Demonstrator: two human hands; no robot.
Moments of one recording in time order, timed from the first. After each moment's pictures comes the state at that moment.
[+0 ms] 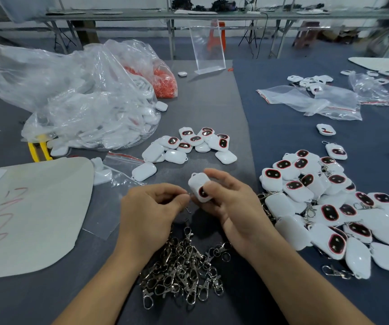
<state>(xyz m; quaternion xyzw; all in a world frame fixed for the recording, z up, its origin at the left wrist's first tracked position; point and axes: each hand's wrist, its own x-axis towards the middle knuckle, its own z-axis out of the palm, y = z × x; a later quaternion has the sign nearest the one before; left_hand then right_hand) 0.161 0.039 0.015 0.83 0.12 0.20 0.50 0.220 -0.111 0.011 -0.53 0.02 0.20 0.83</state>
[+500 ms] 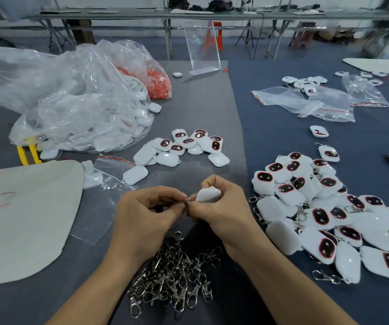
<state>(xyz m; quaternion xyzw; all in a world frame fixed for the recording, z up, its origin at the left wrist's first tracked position) 0.163 0.036 0.011 0.80 0.05 0.21 0.56 0.215 -0.115 0.016 -0.65 -0.08 0.16 0.74</state>
